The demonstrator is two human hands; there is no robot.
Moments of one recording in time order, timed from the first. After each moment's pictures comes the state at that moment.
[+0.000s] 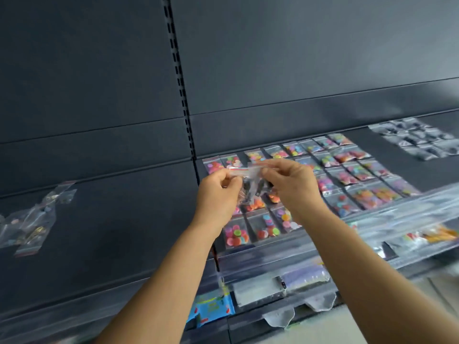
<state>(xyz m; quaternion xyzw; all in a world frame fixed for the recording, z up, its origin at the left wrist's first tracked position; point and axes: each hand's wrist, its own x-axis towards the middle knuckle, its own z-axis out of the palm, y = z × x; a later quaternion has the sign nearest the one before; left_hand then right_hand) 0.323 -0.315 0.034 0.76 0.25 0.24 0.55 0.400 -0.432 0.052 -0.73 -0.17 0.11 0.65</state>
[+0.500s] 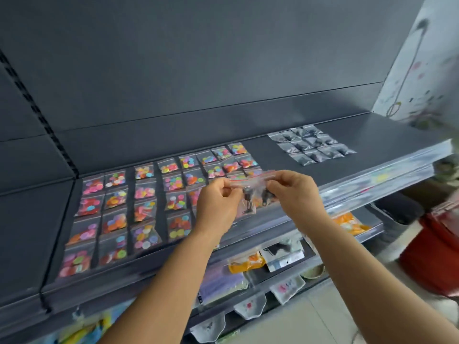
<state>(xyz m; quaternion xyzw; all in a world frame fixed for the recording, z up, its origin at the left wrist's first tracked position) 0.470 -0.552 0.036 0.77 0.21 0.19 0.56 0.539 -0.684 0.049 -0.81 -0.12 0.05 0.58</state>
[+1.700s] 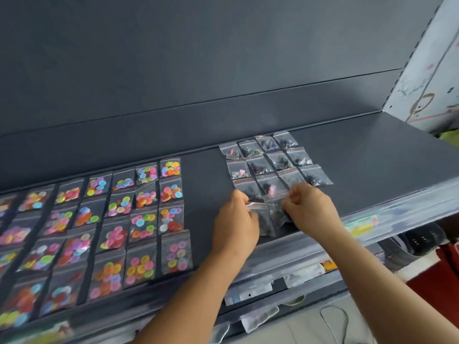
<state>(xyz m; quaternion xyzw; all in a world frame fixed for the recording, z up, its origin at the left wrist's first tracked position) 0.706 -0.705 -0.003 0.89 0.27 0.11 0.35 0.804 -0.822 -0.002 -0.93 -0.15 0.09 0.31</state>
